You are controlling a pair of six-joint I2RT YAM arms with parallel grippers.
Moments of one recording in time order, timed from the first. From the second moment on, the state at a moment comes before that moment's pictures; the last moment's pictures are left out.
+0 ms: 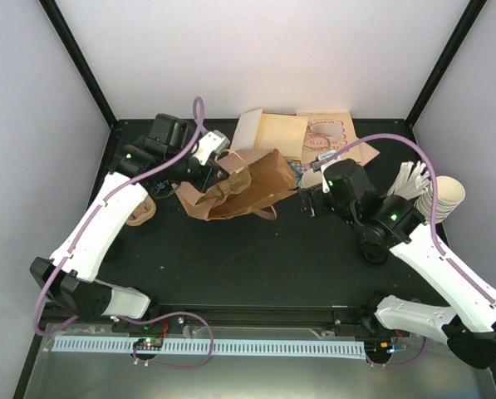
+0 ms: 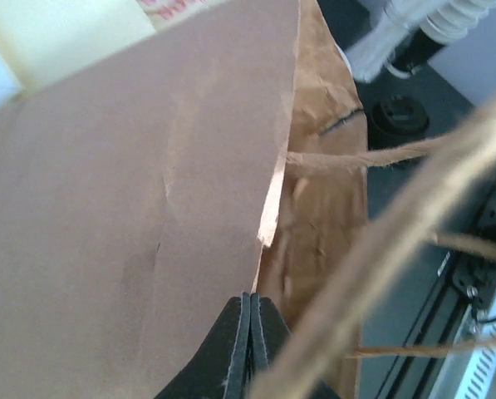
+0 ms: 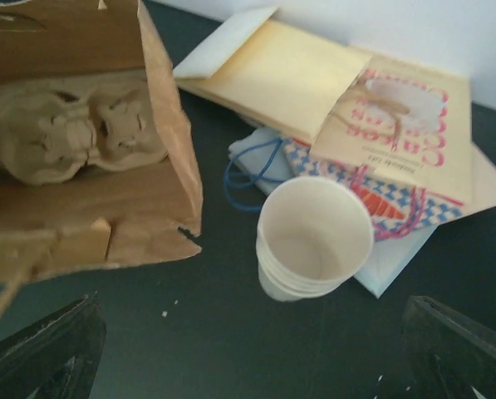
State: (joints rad) left arm -0.42 1.38 1.57 -0.99 0.49 0.09; right arm 0.76 1.06 1.27 -0.89 0.35 0.18
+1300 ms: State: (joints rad) left arm -0.30 1.65 1.77 -0.89 0.32 -0.08; right arm 0.58 1.18 1.32 -1.00 0.29 0.26
